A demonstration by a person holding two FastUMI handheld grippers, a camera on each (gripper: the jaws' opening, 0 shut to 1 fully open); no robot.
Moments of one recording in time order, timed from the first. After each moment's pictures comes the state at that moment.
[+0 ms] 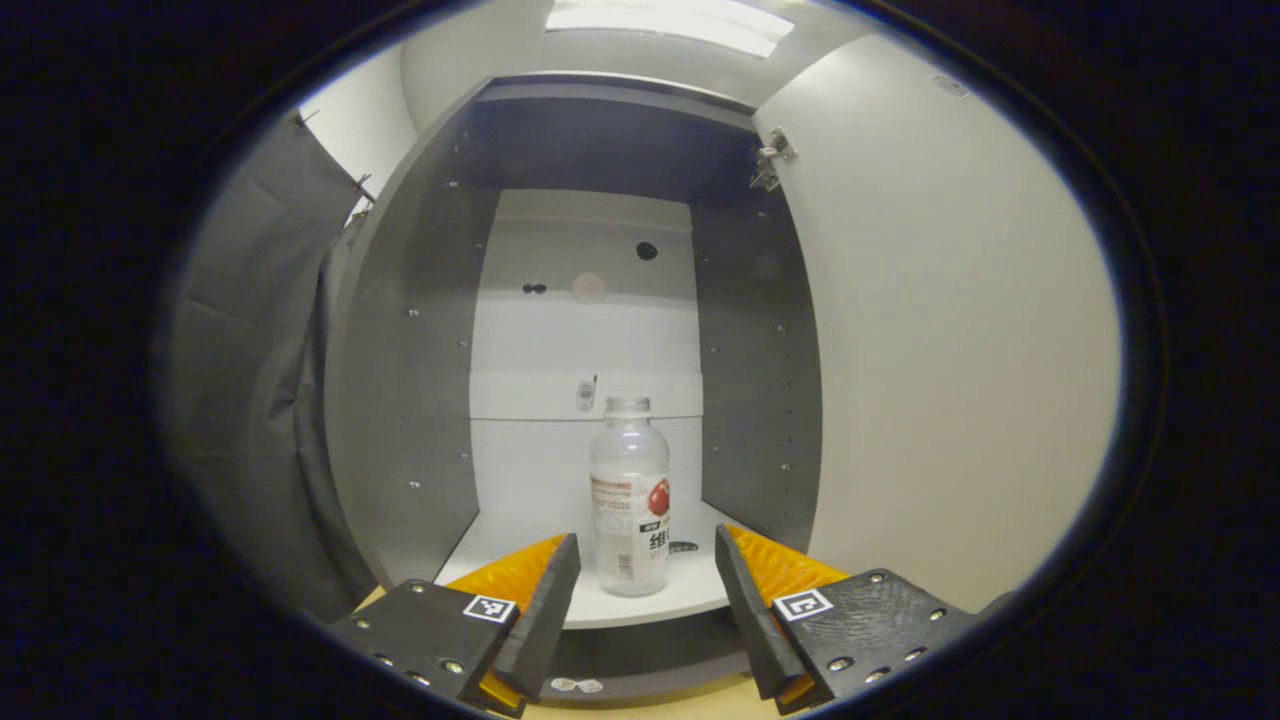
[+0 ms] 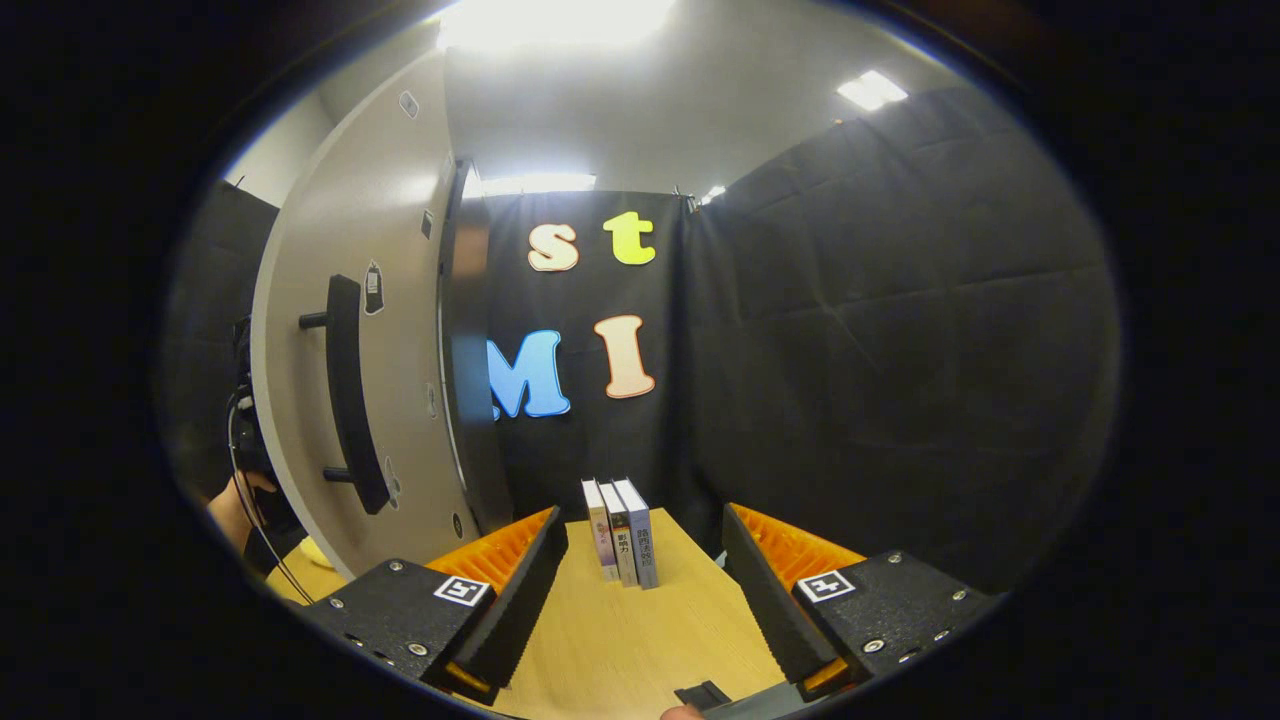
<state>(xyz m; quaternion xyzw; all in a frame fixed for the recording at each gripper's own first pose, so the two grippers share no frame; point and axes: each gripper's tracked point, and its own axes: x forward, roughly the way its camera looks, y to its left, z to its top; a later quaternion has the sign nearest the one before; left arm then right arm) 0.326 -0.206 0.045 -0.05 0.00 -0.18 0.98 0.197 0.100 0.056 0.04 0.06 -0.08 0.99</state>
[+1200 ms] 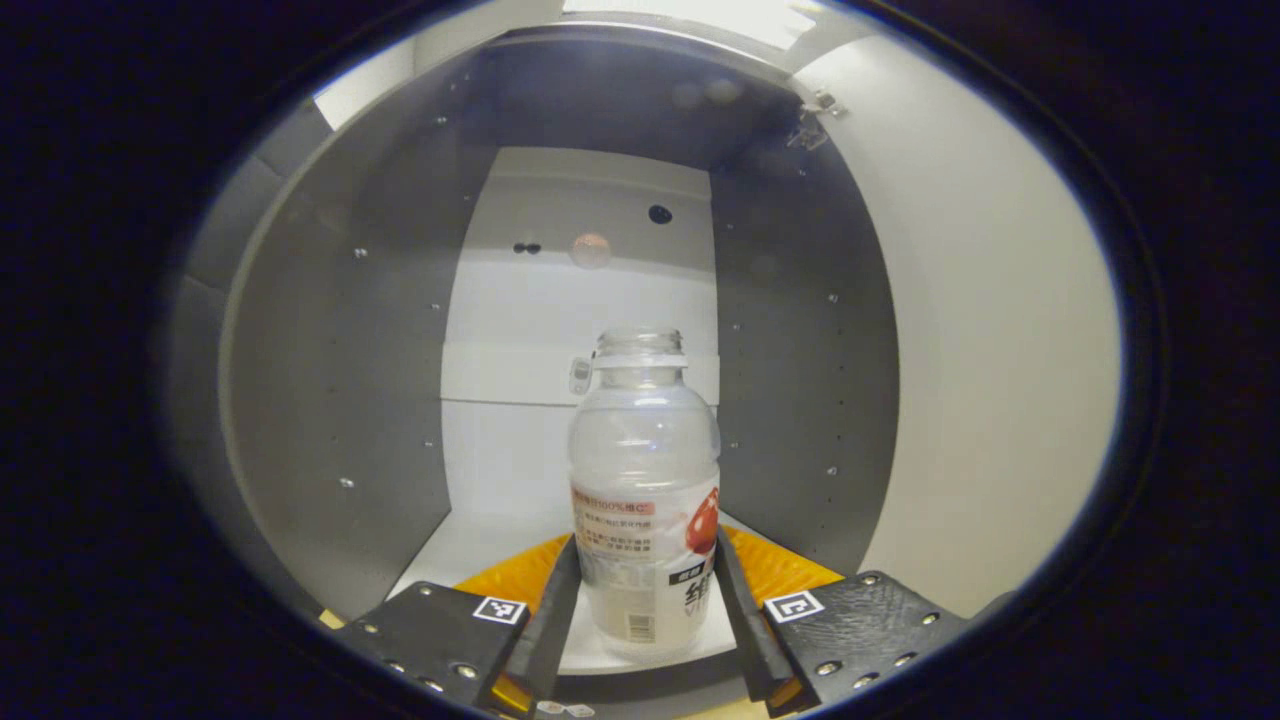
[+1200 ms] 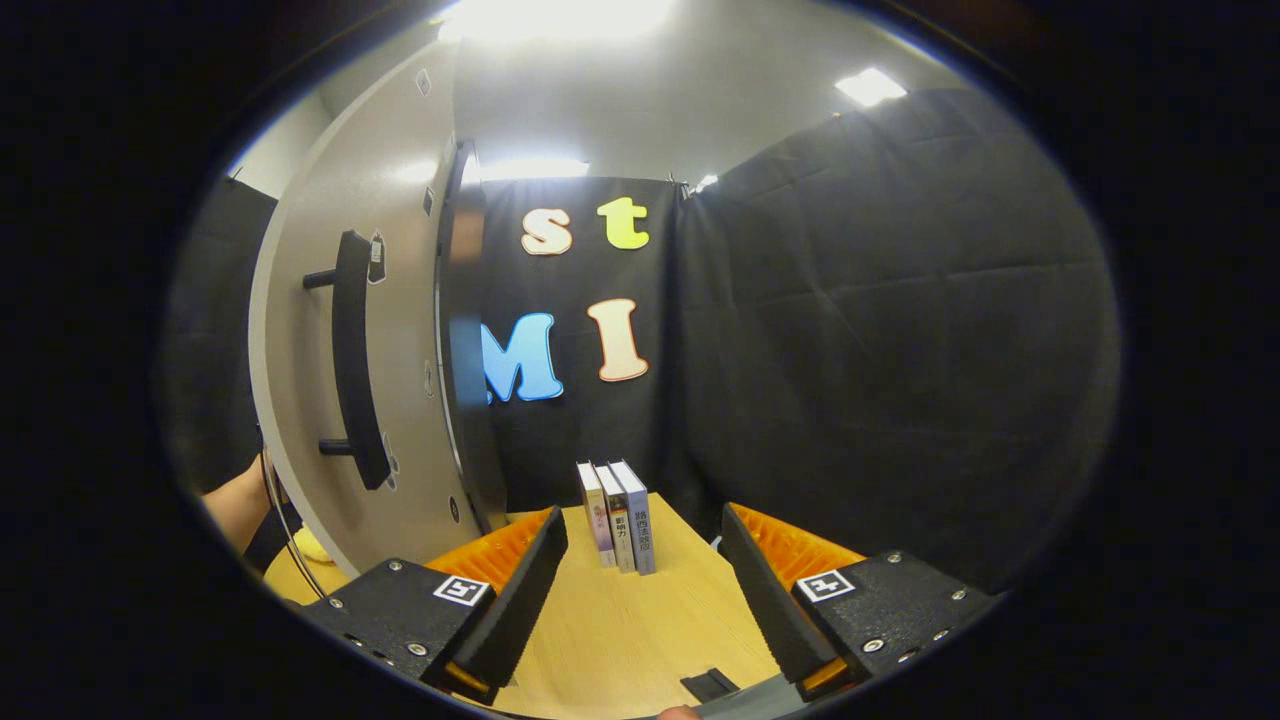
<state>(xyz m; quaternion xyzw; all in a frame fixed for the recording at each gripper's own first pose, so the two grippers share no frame) 0.372 -0.213 0.043 -0.07 0.01 -0.18 0.98 0.190 0.107 0.044 0.04 0.09 -0.08 0.99</state>
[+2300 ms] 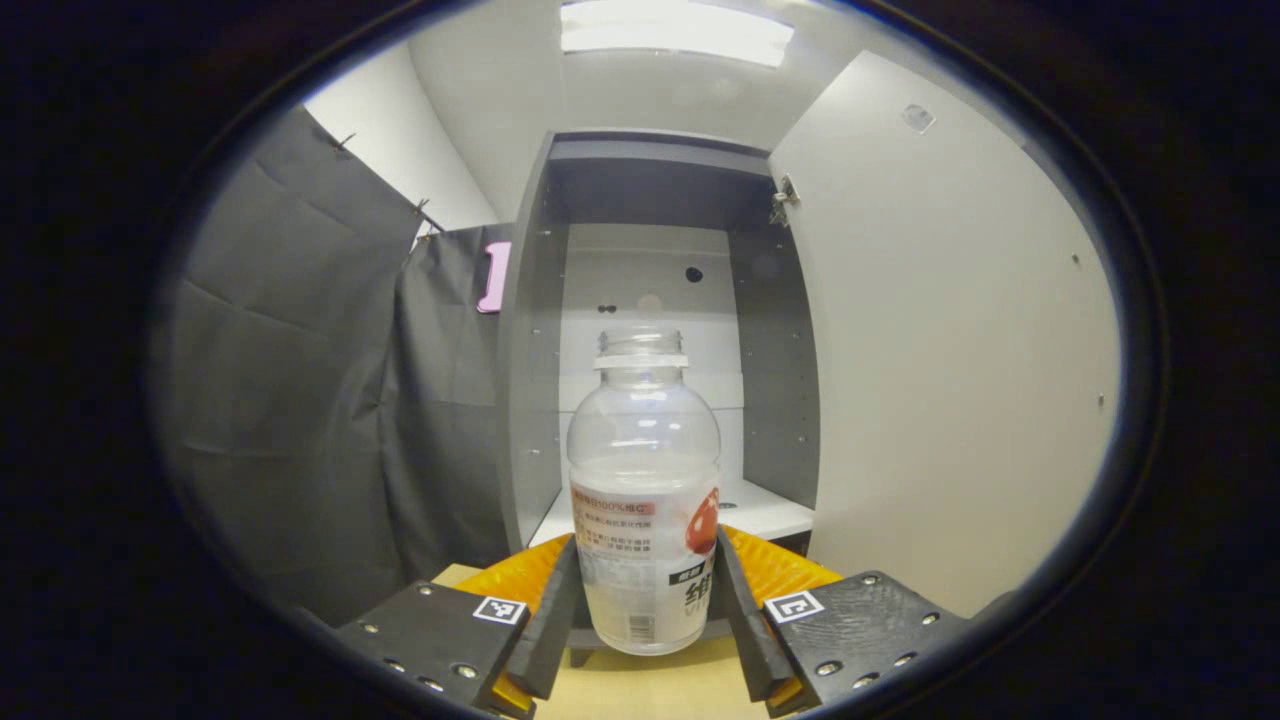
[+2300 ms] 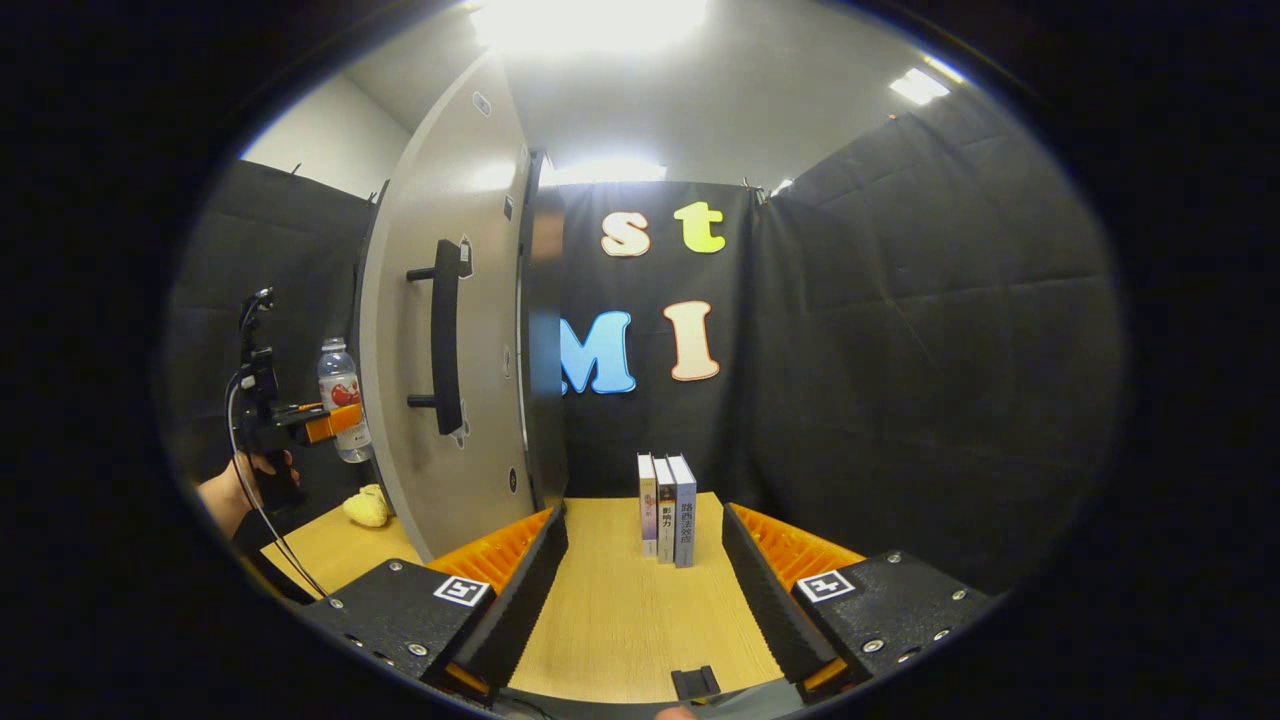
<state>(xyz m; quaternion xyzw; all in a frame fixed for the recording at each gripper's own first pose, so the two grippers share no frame) 0.167 -0.120 0.048 -0.04 -0.02 -0.10 0.99 0.155 0.116 0.037 0.01 0.08 0.05 1.00</state>
